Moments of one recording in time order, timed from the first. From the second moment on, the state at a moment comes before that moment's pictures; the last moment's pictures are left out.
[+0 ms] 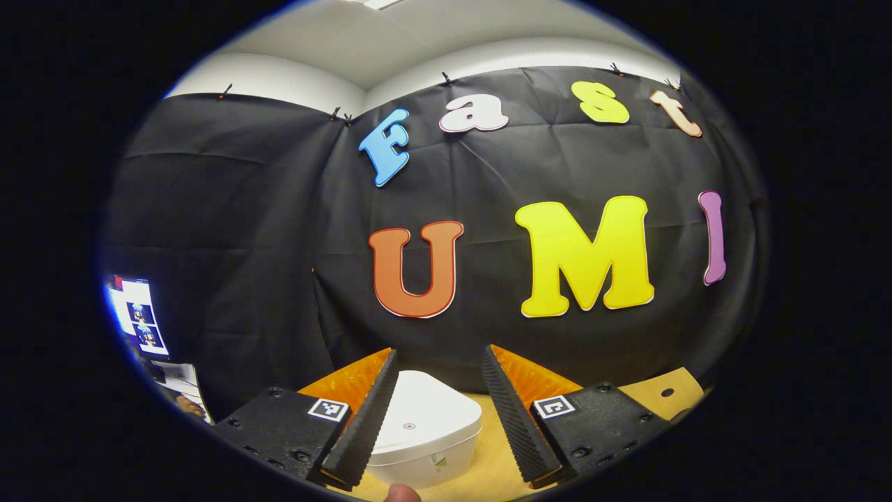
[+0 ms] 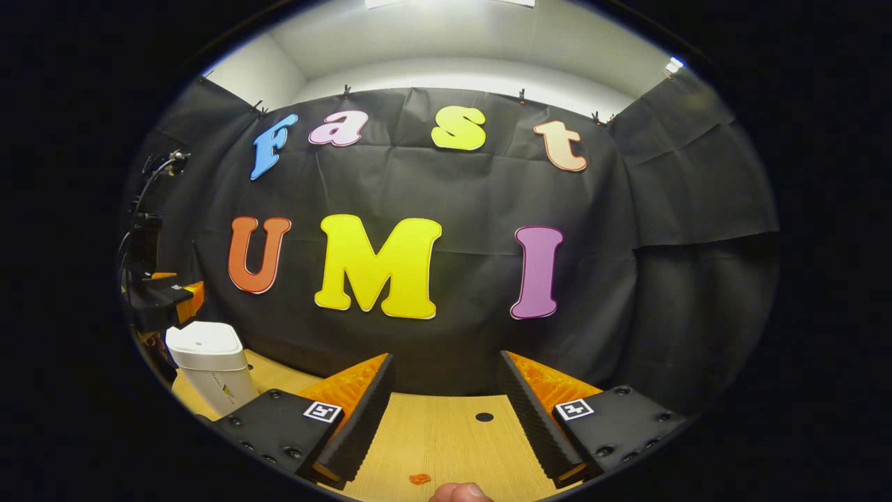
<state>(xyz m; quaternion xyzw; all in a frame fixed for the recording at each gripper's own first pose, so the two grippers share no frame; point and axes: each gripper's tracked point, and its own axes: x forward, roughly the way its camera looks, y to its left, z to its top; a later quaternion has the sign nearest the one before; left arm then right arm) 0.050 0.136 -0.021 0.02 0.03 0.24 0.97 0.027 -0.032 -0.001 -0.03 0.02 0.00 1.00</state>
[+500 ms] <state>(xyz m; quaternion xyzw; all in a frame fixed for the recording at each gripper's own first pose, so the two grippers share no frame) 0.051 0.173 -0.062 -0.01 0.08 0.31 0.95 0.023 -0.033 0.001 -0.05 0.02 0.01 1.00</state>
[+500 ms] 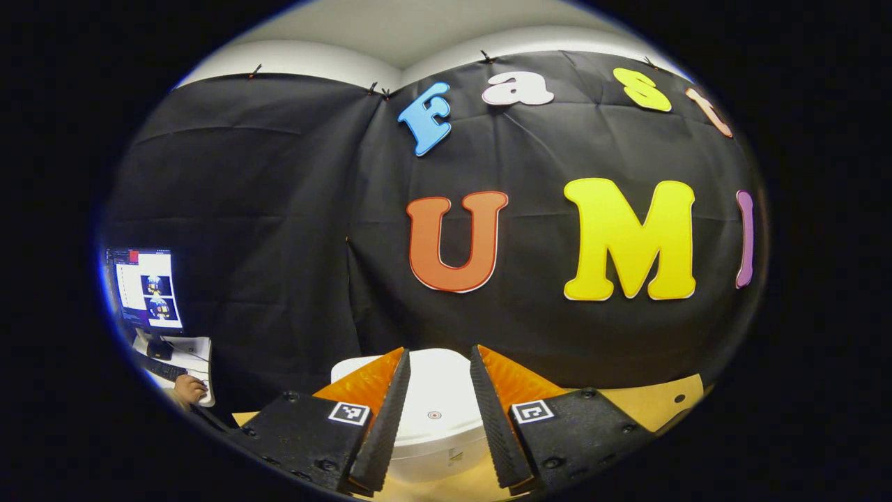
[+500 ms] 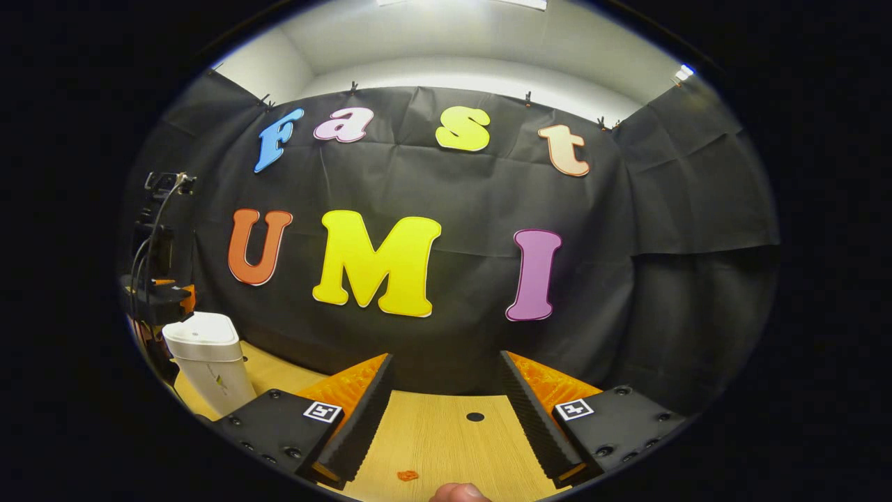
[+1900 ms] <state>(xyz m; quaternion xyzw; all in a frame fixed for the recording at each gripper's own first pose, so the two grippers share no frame) 0.058 0.188 -0.138 -0.06 0.17 0.32 0.93 0.017 -0.022 0.001 -0.05 0.02 0.00 1.00</state>
